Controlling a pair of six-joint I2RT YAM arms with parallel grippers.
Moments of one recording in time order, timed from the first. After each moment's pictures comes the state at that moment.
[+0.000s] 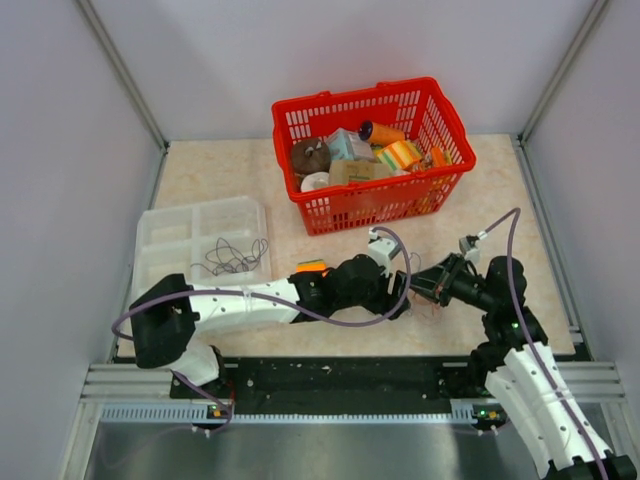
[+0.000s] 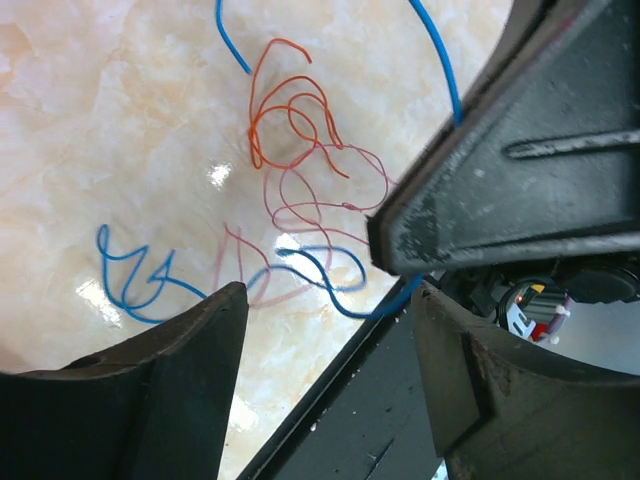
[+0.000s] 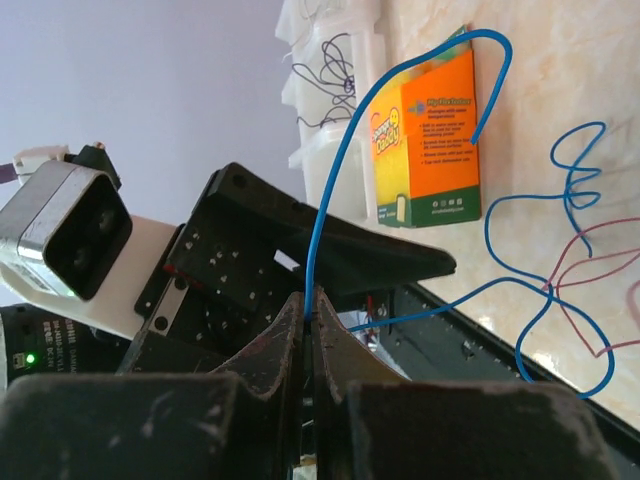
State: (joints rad) left arm -1.20 1.54 1.00 0.01 -0.07 -0.62; right arm 0.19 0.49 0.33 -0.14 -0.73 1.24
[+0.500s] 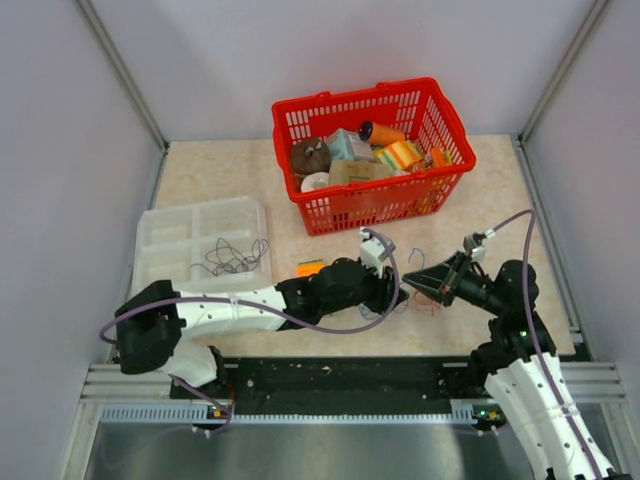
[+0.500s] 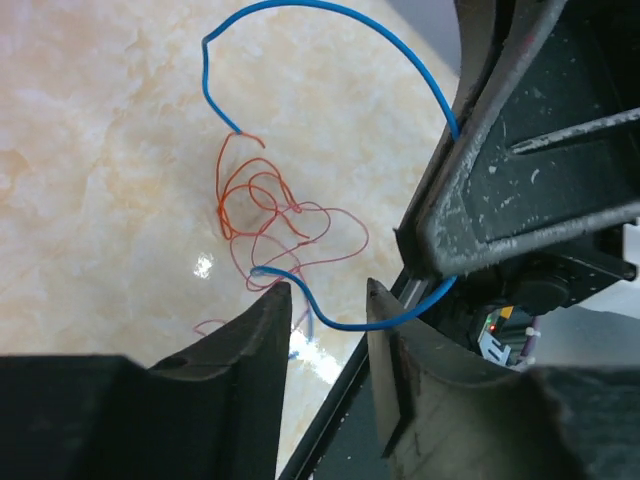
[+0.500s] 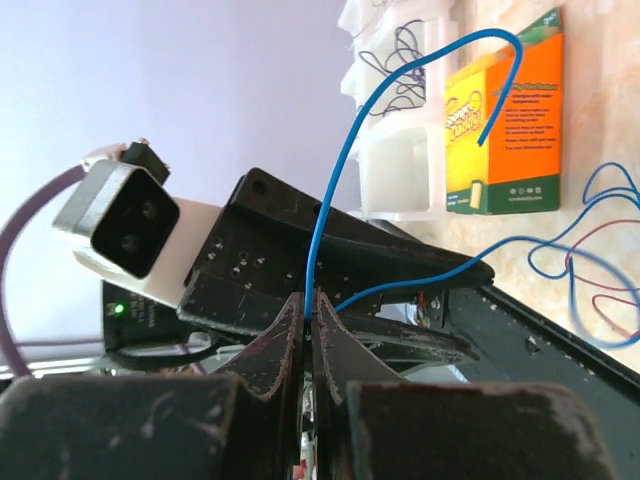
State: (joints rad) left arm -1.20 1.48 0.92 0.22 -0.07 -0.54; right arm 0.19 0.40 0.38 -0.16 -0.77 1.36
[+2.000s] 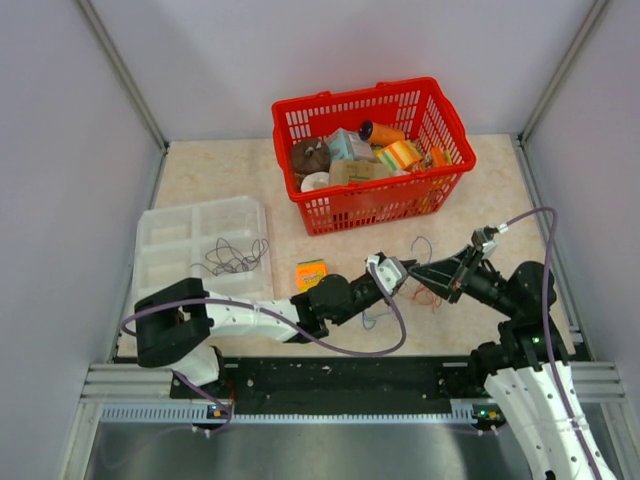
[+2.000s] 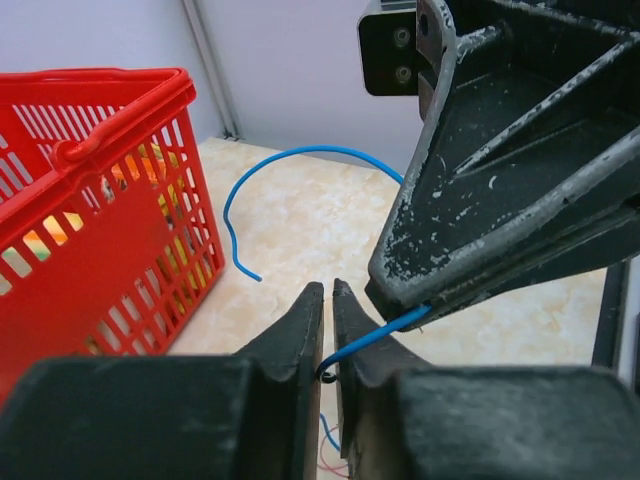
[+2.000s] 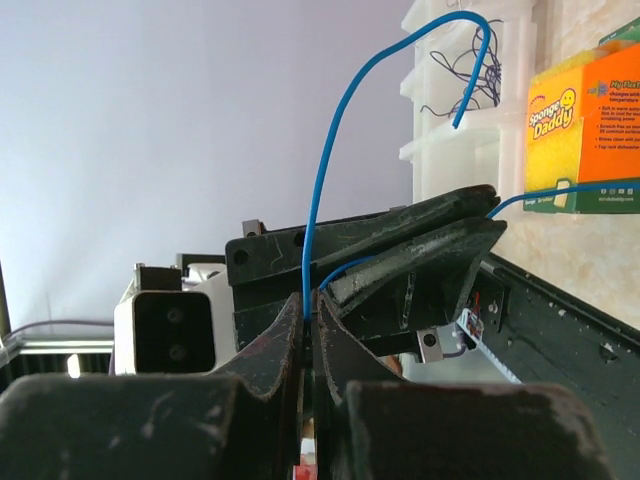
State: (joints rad) left arm -1.28 1.56 0.79 0.94 -0.23 0.15; right arm 0.19 0.35 0.50 -0.19 -0.78 1.47
